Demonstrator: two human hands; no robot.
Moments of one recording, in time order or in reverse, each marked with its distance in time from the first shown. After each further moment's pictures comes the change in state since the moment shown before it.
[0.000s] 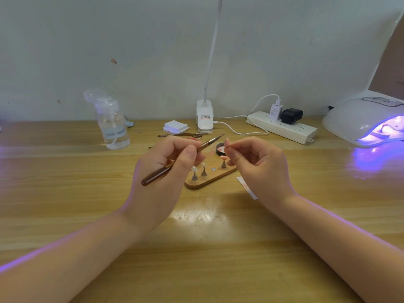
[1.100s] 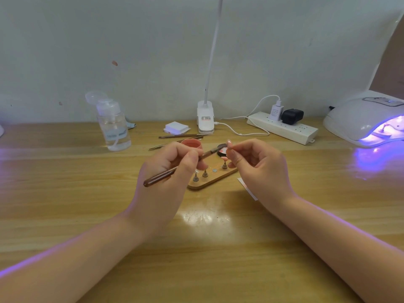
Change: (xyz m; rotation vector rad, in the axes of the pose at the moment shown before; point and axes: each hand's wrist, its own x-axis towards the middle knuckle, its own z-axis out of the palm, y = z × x) left_hand -0.001 -0.002 0.001 0.024 0.001 -0.032; right_hand -0.001 0.003 0.001 -0.047 0.022 0.053
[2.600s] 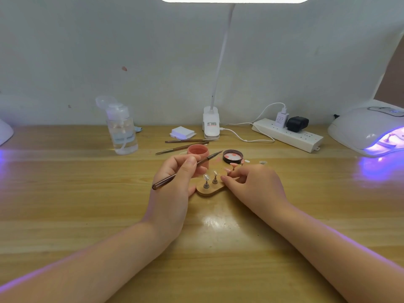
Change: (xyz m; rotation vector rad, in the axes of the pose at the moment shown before) left_hand -0.003 -0.006 0.009 -0.308 0.166 -0.409; right_hand 0.001 0.010 0.013 -0.678 -0.163 0.133
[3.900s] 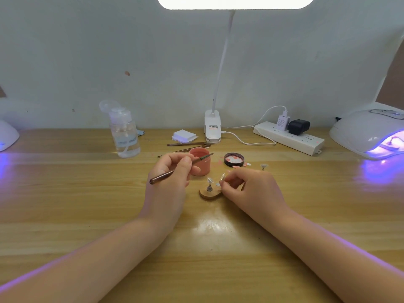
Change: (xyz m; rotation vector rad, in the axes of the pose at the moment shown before) left_hand 0.014 -0.002 -0.008 0.128 0.107 0.092; right_hand -0.009 -0.006 -0.003 0.109 -0.005 -0.120
